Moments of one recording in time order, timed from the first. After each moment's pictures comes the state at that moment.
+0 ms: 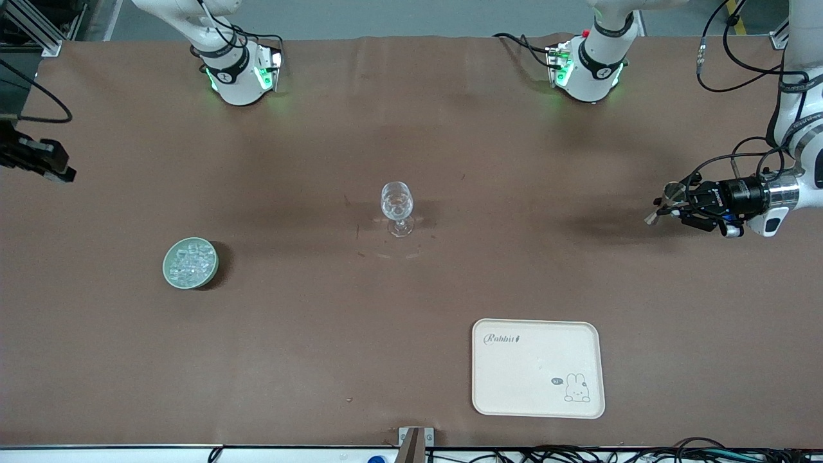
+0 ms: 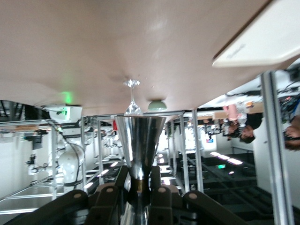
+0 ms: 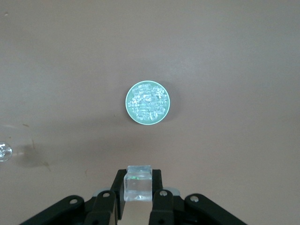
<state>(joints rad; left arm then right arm) 0.02 0.43 0.50 -2.00 -1.19 1.30 -0.51 -0.06 -0.02 -0.02 -1.55 0.00 1.52 0.03</state>
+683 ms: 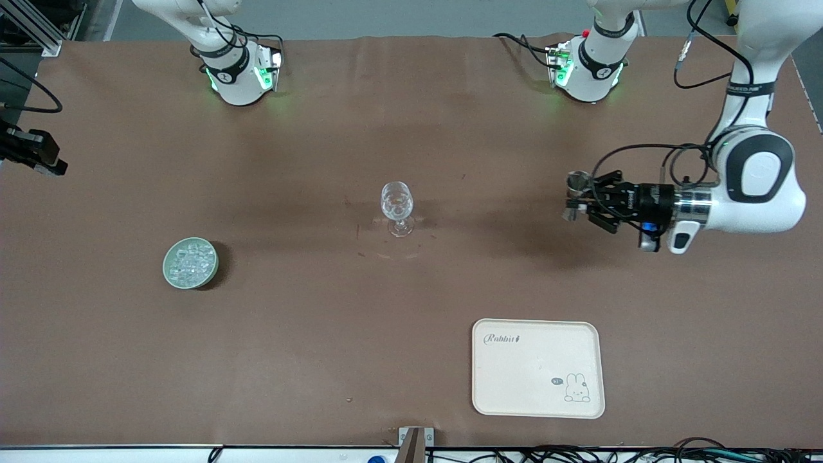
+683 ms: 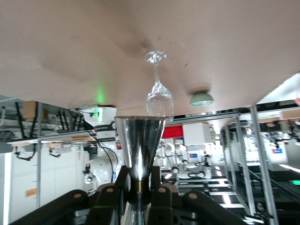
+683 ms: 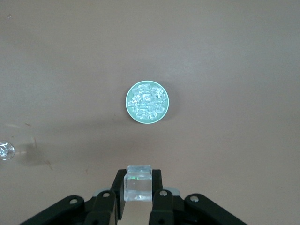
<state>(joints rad) 0.02 0.26 0.00 -2.00 -1.13 1.57 -0.72 -0.06 -0.02 -0.02 -1.54 0.00 1.51 0.03</state>
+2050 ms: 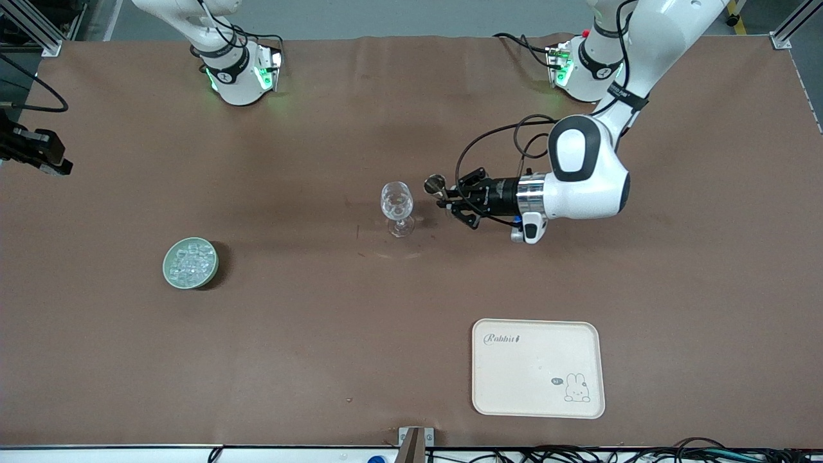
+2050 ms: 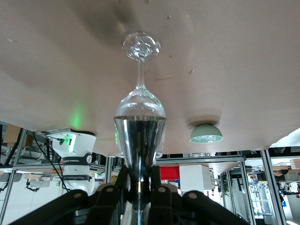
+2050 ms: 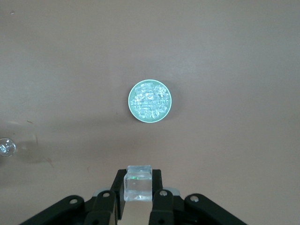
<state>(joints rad) 0.03 0.41 -0.59 -1.96 -1.13 2.26 -1.01 -0.05 -0.02 -0.01 -1.54 0.00 1.50 0.03</state>
